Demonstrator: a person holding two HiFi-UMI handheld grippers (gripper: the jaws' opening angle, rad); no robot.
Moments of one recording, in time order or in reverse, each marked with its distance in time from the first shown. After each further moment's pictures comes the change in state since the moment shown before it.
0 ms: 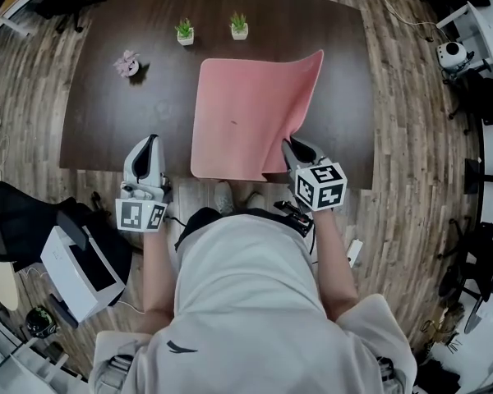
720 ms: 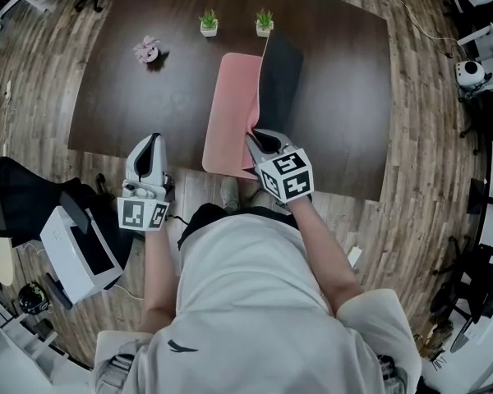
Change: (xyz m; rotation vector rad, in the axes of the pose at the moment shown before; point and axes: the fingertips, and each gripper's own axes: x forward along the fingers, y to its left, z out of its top) left arm -0.023 0.025 0.000 0.010 0.026 0.091; right arm 0.084 0.107 0.015 -0.139 0.056 0.243
